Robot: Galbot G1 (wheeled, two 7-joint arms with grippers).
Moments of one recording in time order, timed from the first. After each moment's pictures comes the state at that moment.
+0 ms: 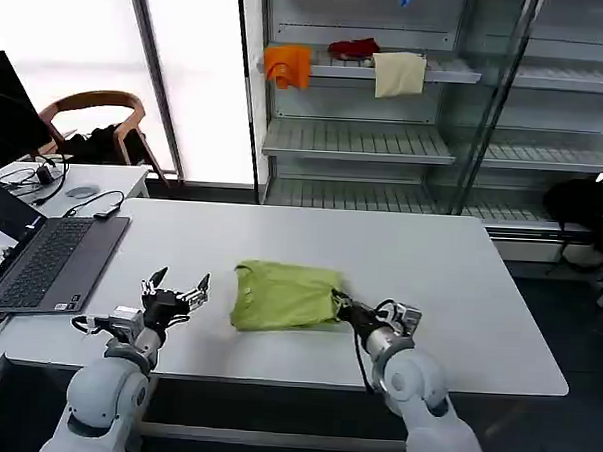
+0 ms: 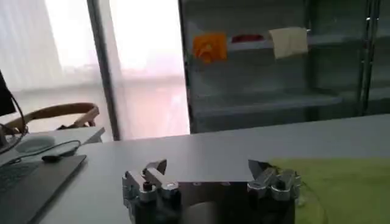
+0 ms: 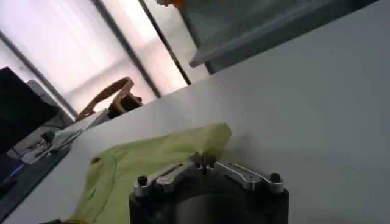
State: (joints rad) left arm 1.15 -1.25 -0.54 -1.95 -0.24 0.49 0.01; right arm -0.98 1.36 0.29 1.81 0.80 -0.58 0.19
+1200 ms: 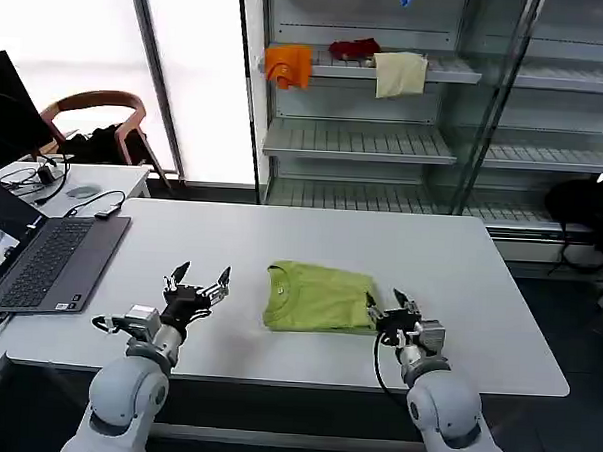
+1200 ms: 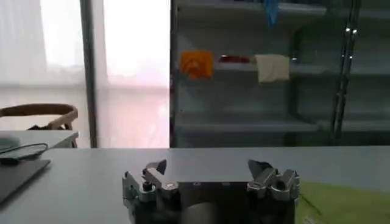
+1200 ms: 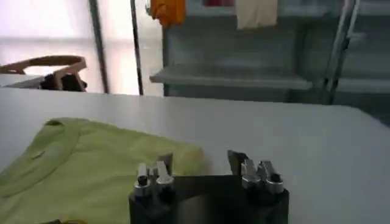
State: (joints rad) left arm 1.13 -1.31 -0.49 -1.95 -0.30 0.43 -0.01; right arm -1.10 1.30 0.35 1.94 0.24 -0.54 0.12
